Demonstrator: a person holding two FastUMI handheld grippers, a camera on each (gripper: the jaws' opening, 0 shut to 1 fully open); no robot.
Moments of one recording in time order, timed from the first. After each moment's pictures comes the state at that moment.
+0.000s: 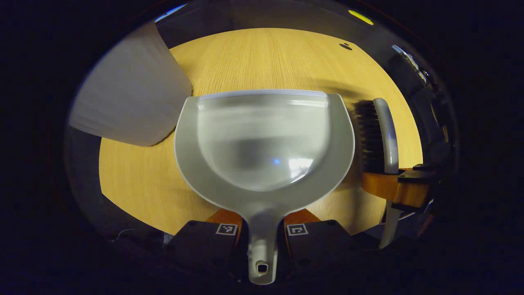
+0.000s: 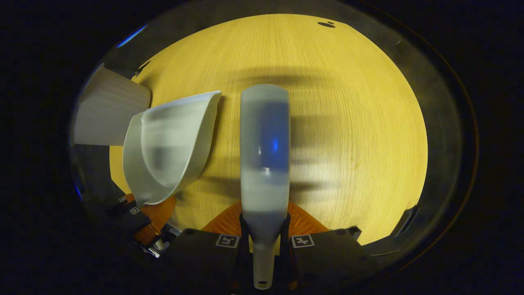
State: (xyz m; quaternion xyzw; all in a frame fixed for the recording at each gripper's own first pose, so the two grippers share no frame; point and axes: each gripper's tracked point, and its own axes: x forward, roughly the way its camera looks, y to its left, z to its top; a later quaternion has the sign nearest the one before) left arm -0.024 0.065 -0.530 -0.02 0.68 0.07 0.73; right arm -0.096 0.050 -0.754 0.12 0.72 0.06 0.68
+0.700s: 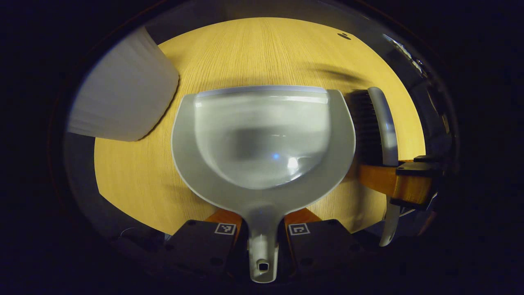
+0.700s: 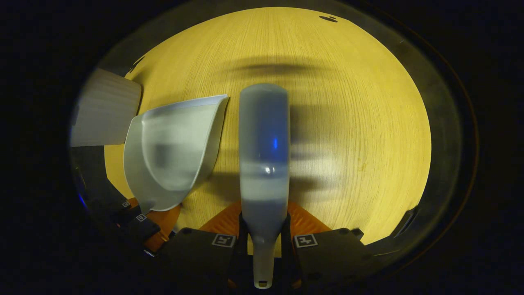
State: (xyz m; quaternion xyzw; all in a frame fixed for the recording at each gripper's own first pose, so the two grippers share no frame) left arm -0.025 0.063 -0.530 -0.01 0.71 0.05 0.70; right arm -0.098 0.055 -0.764 0.11 0.73 0.06 0.67
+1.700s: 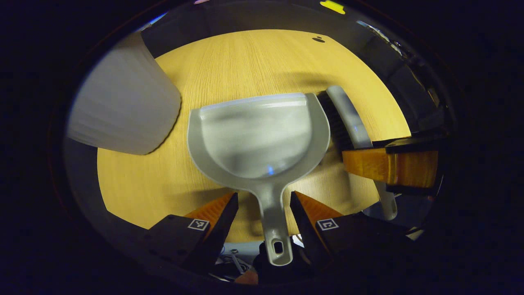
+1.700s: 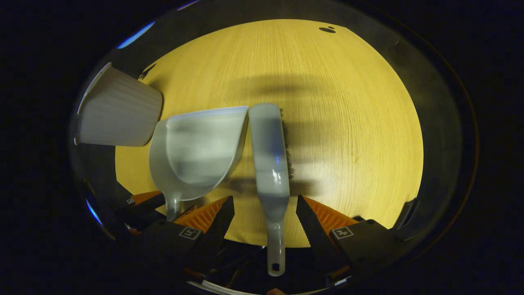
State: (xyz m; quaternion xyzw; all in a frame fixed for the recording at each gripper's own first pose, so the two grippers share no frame) left arm -0.039 0.073 -0.487 0.03 0.66 -0.01 0.75; right arm -0.093 0.070 -0.702 0.15 0.68 0.07 0.71
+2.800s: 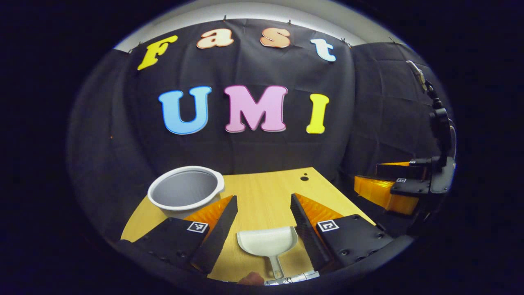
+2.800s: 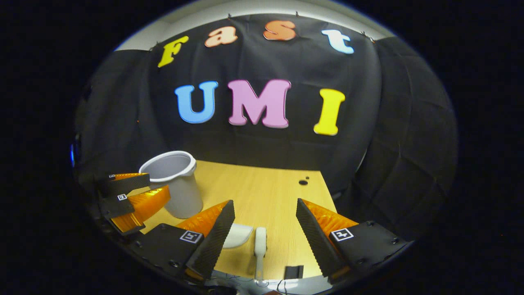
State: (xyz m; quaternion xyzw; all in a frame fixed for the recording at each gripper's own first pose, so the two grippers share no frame) left arm -0.043 0.080 -0.320 0.02 0.19 0.04 0.98; right arm -0.071 0.011 -0.359 0.03 0.20 0.06 0.98
